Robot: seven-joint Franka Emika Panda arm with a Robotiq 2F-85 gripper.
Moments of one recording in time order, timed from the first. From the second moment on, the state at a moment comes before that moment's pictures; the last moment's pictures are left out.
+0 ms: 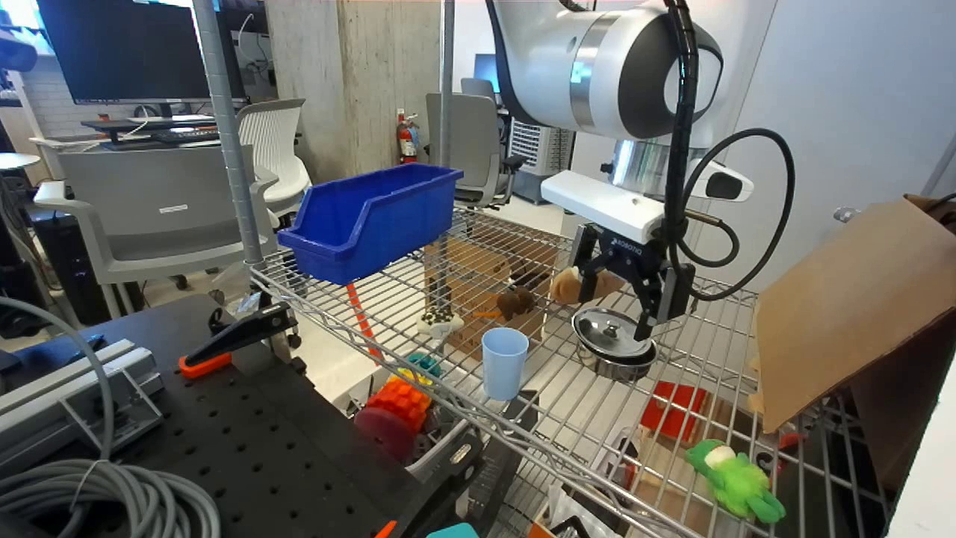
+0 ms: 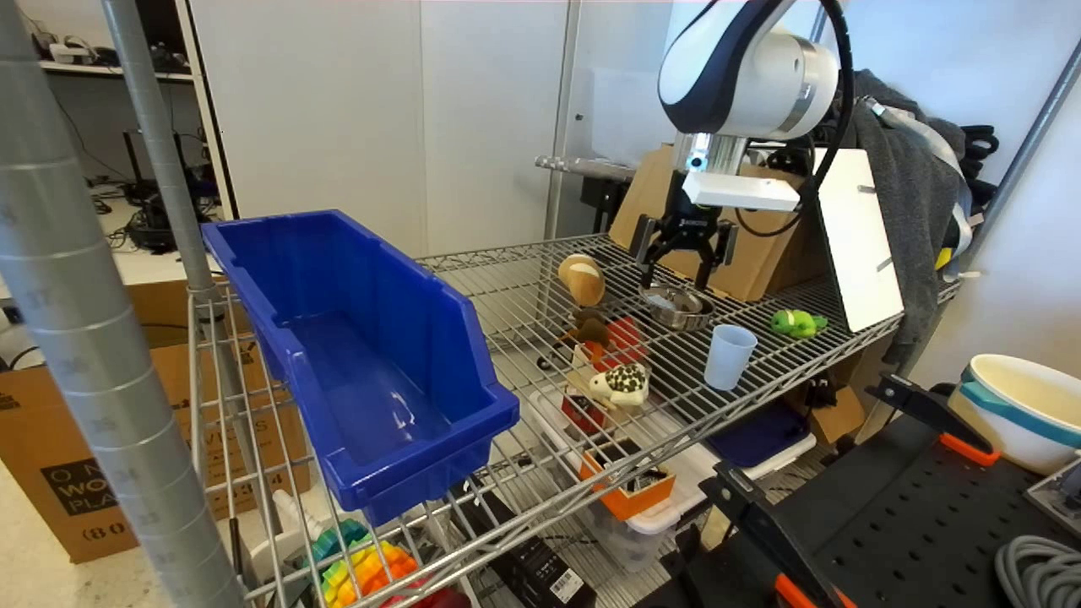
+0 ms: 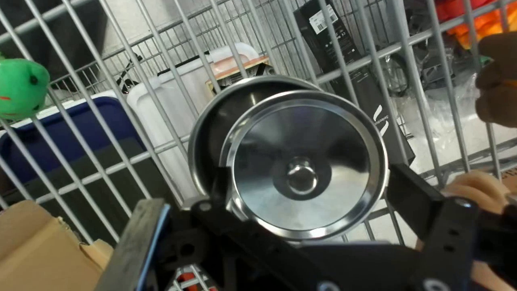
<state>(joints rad) -0.11 0.80 -0.06 -1.72 0.08 2.50 0.09</state>
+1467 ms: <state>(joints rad) -0.15 0.59 0.08 -1.91 0.25 2.57 0.01</state>
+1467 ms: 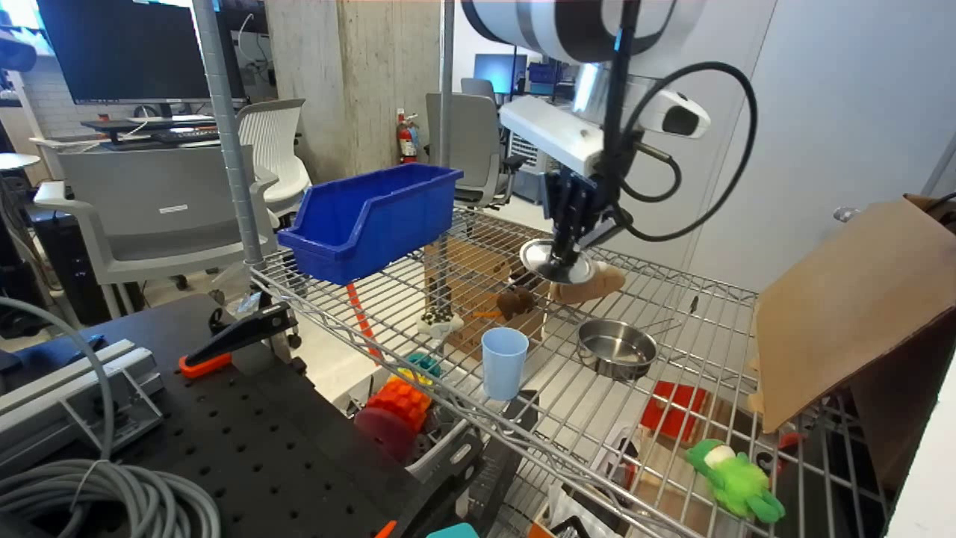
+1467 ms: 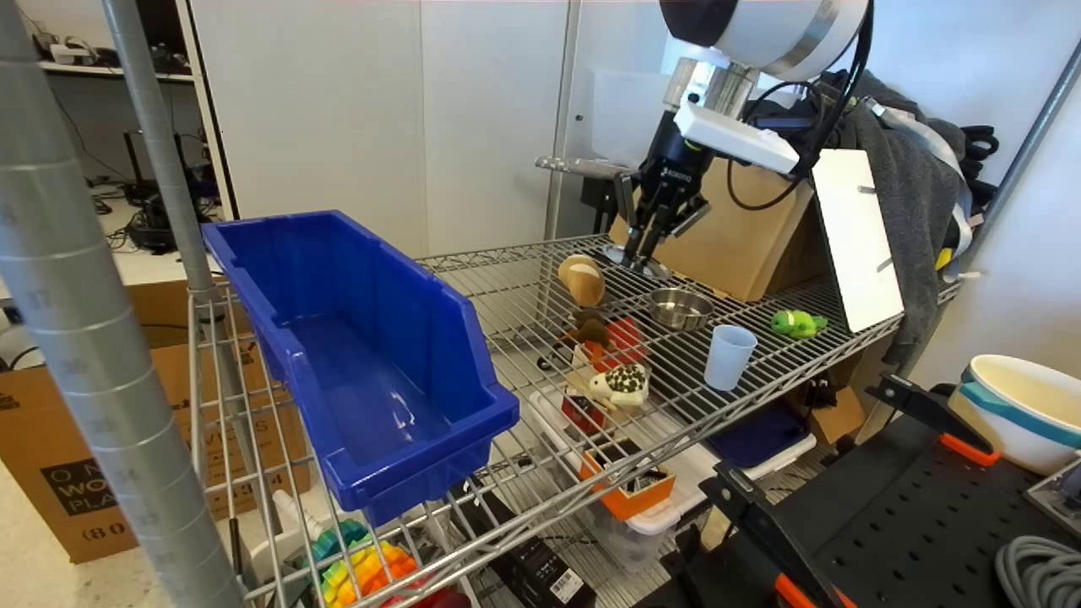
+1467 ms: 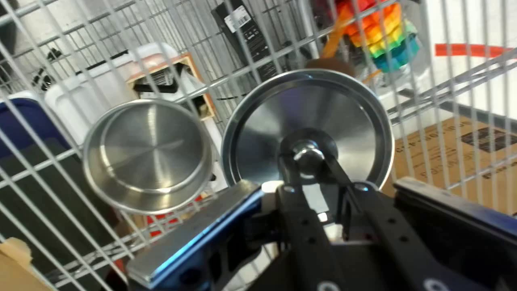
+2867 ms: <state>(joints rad) 0.21 0.64 0.06 -2.18 0.06 2.86 0.07</state>
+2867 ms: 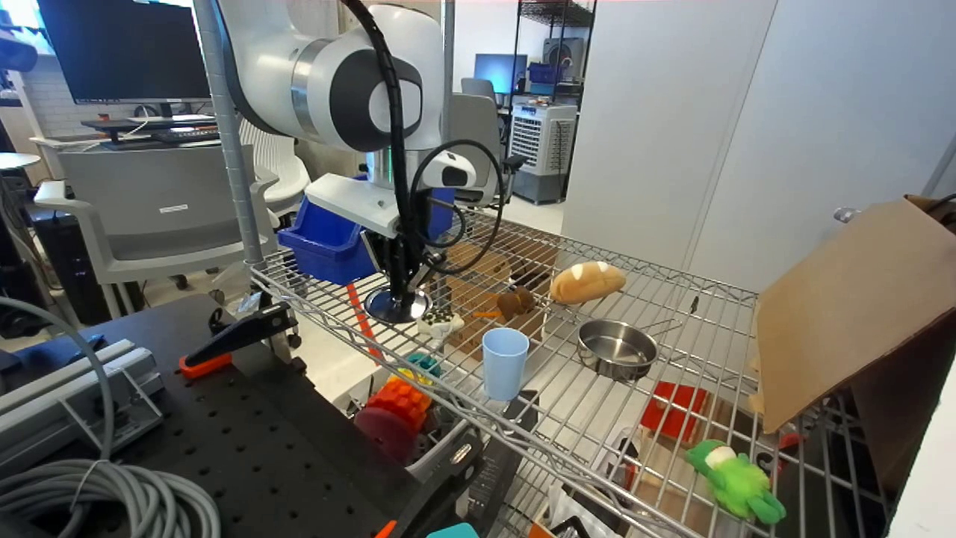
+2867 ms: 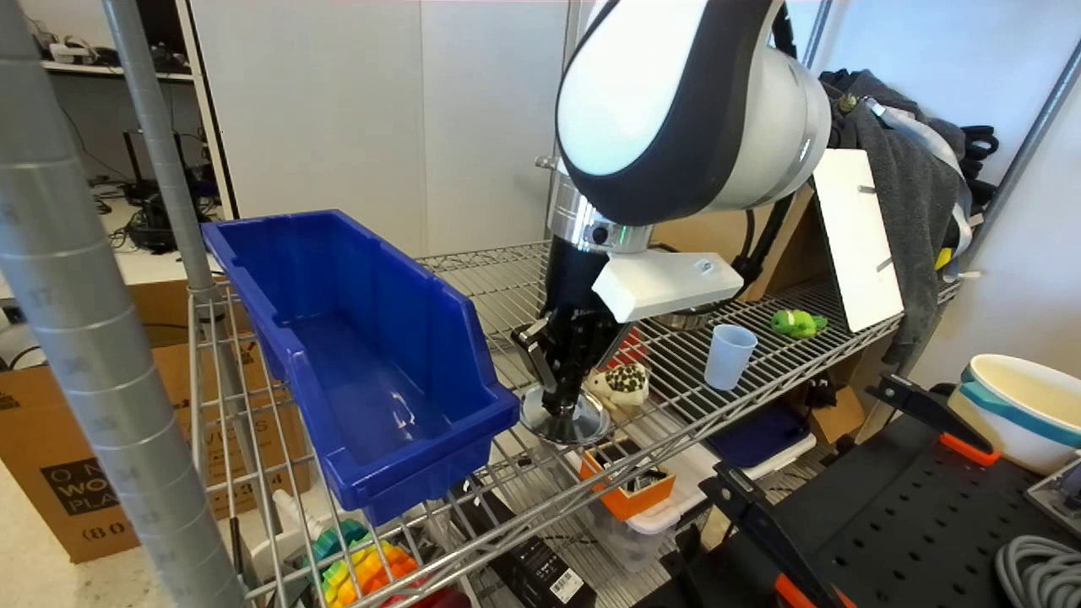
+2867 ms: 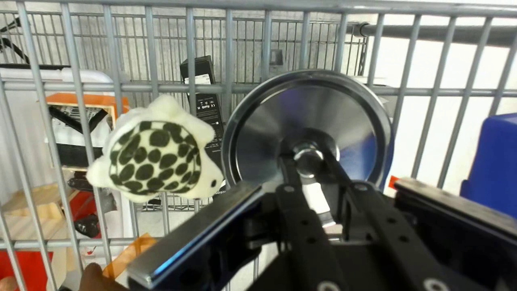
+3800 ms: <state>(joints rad) -0.05 0.38 0.26 -2.41 0.11 2.86 -0.25</state>
